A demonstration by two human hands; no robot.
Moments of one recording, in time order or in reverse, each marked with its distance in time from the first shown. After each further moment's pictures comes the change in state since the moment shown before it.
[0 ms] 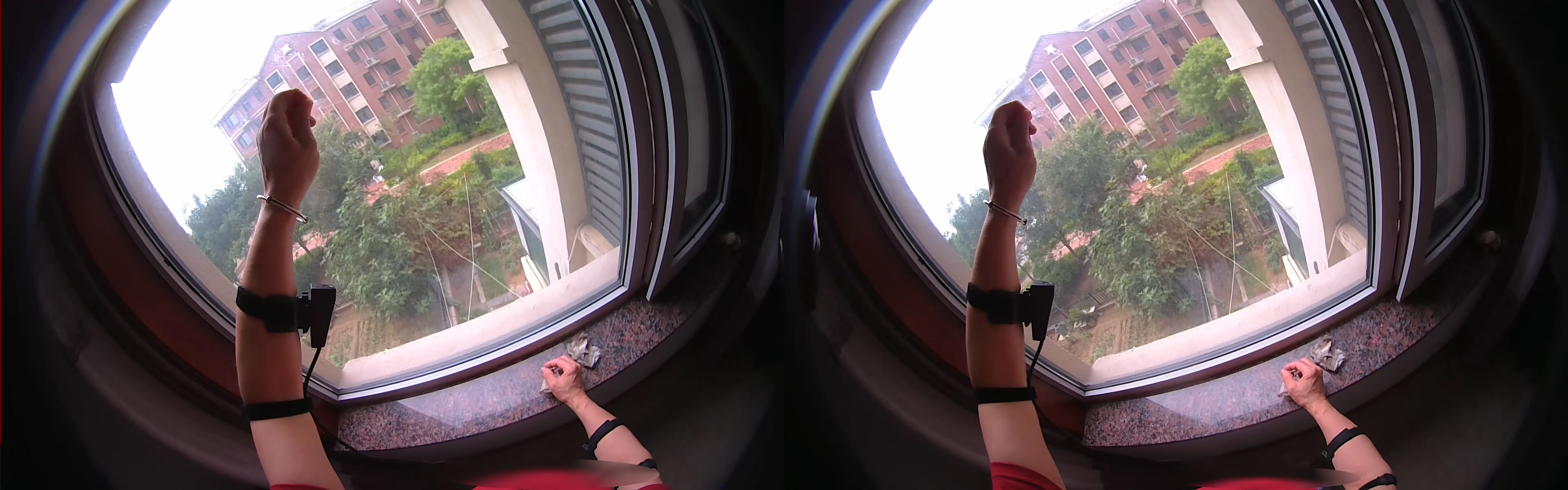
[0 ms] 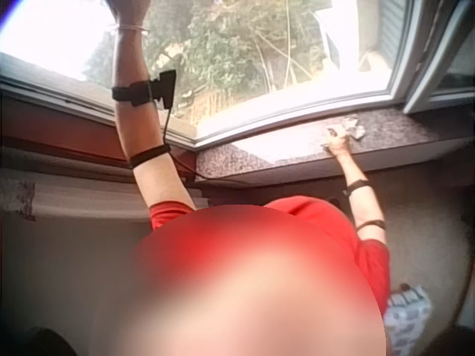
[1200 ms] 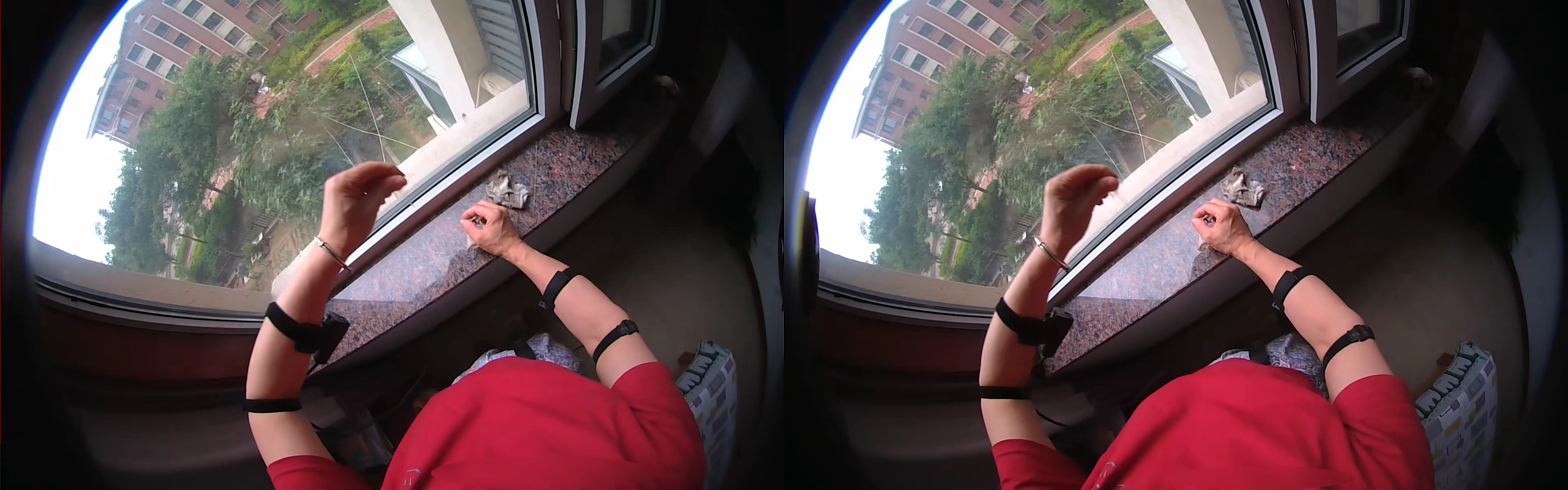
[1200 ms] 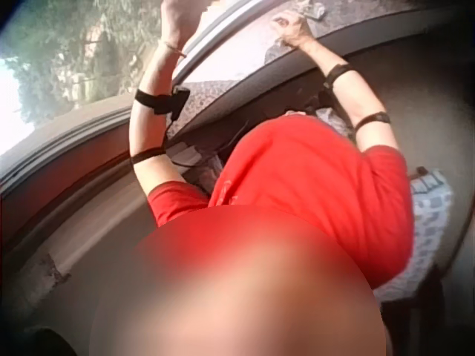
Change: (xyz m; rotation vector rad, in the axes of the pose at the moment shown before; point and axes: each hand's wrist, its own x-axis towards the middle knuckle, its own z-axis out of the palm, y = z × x) left_hand -0.278 0.118 0.066 -0.951 -0.908 -0.607; right_hand 0.010 -0.007 0.004 0.057 -0.029 -0.022
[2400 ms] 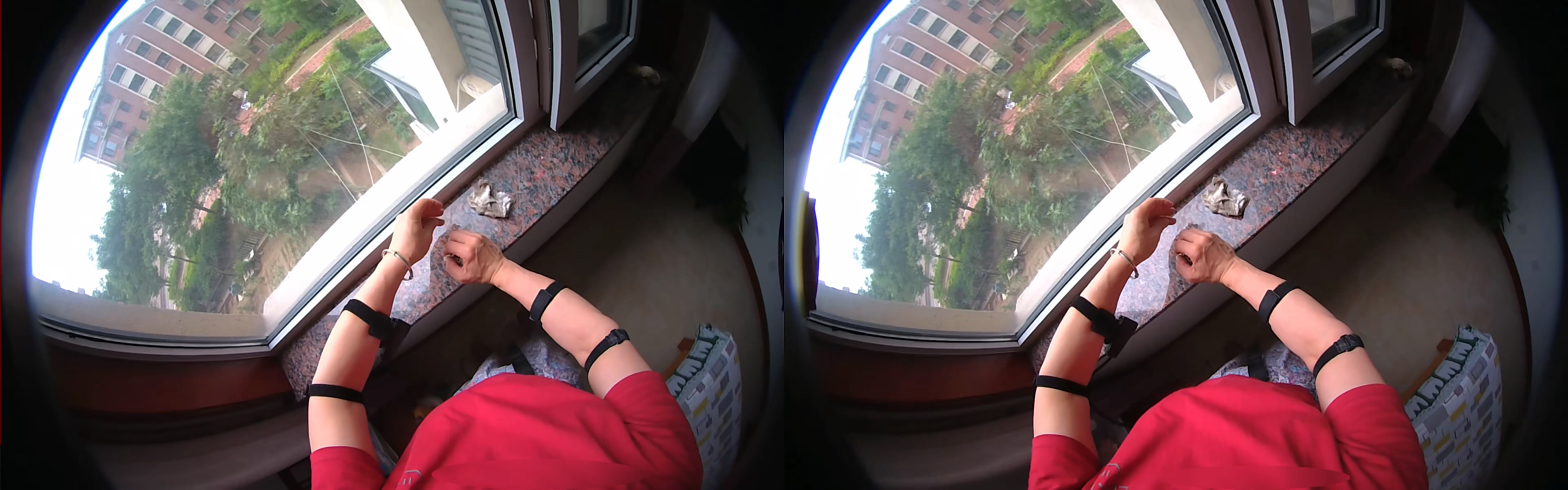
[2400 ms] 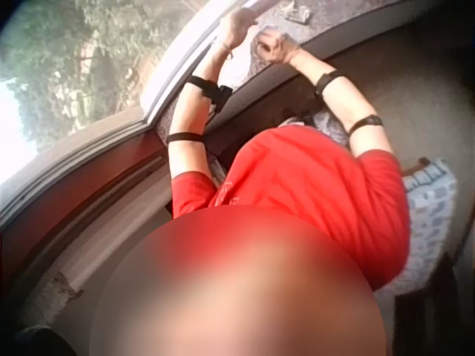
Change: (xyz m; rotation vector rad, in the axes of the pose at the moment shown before) left_hand 0.001 -0.123 0.120 -0.031 -0.158 -0.162; right_hand -0.023 -0.003 0.001 -0.196 -0.101 -0.340
